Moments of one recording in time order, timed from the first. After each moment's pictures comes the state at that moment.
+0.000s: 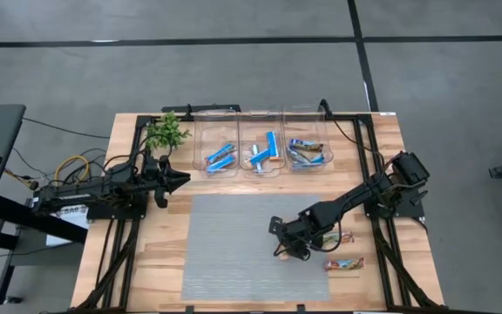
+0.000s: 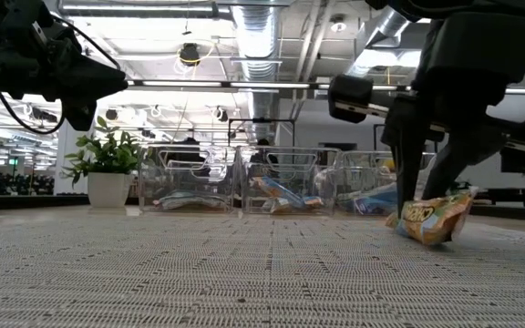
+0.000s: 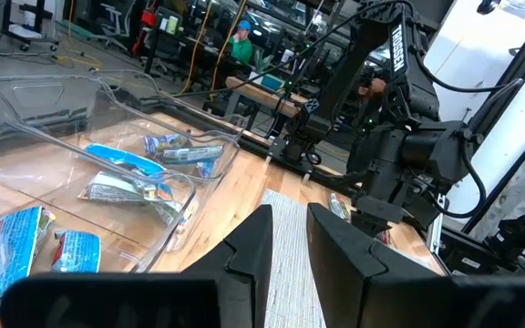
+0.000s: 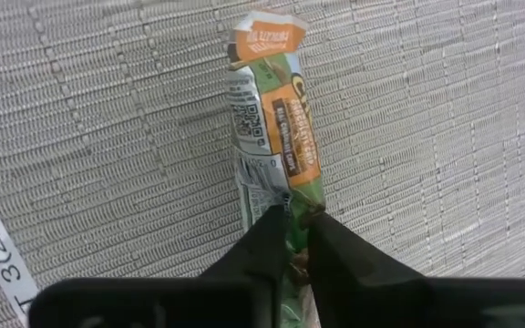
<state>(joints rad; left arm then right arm) 0.13 0.01 0.01 0.03 -0.01 -0.40 0.41 1.79 1.02 -0.44 0.02 -0.96</state>
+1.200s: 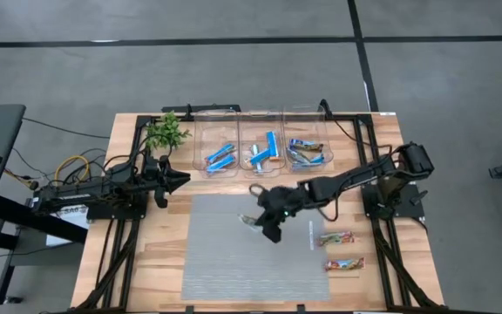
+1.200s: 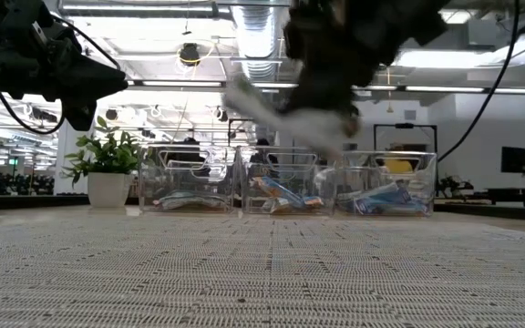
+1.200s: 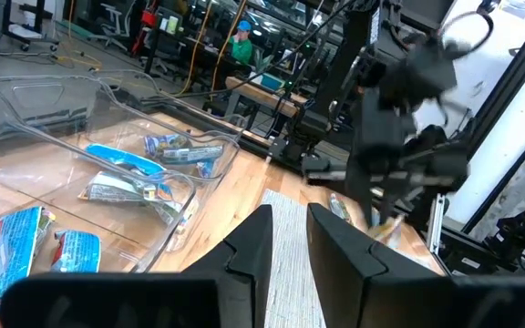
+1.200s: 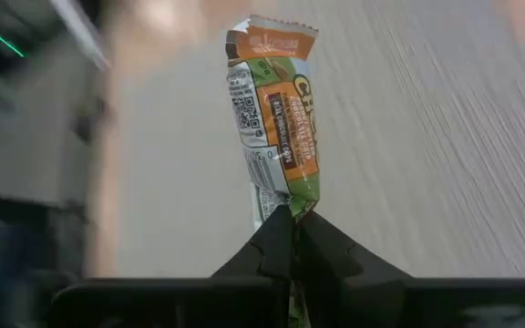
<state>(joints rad) 0.13 0.01 0.01 0.03 -0.01 -0.40 0.19 1.70 1.02 -0.06 -0.13 0.54</state>
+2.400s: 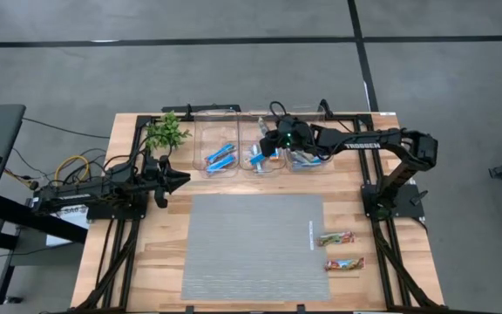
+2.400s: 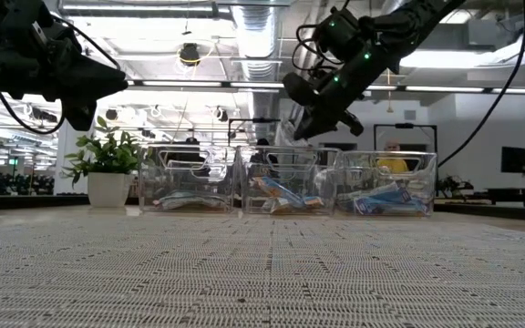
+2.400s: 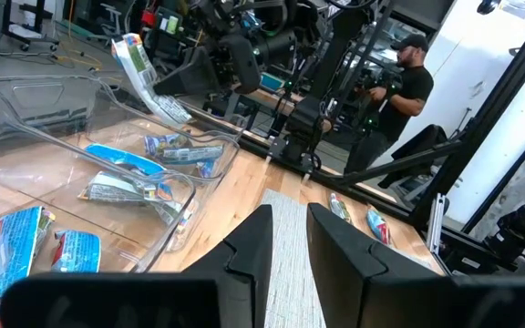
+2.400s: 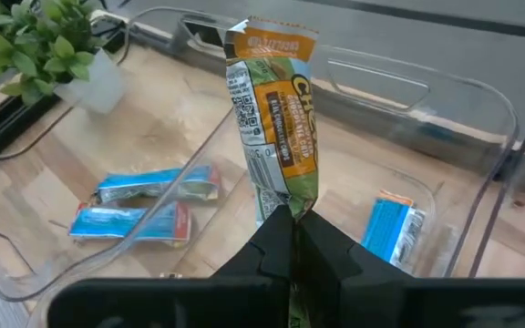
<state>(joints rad) 0.13 0.01 0.01 0.03 -0.01 -0.40 -0.35 1.62 1.02 -0.05 0.27 0.49</state>
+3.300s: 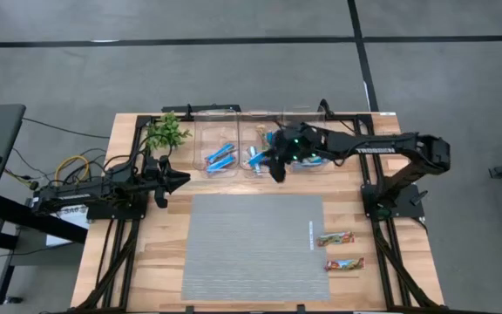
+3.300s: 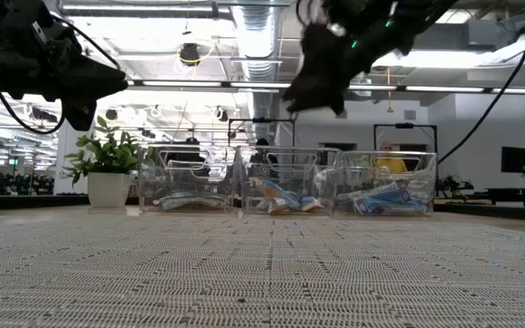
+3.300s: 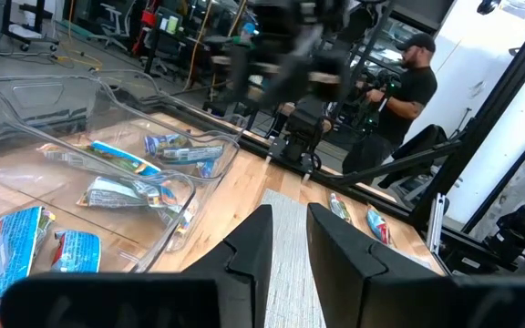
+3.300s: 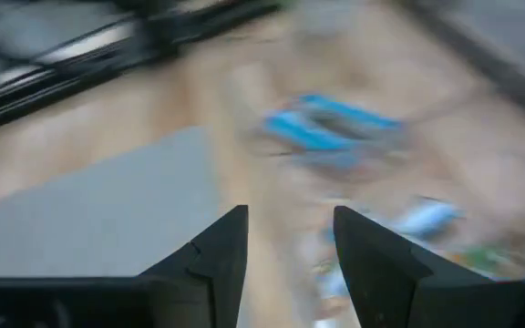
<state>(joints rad) 0.13 0.01 0.01 0.03 -0.01 -0.40 -0.26 1.51 1.02 -0.12 -0.15 0.16</state>
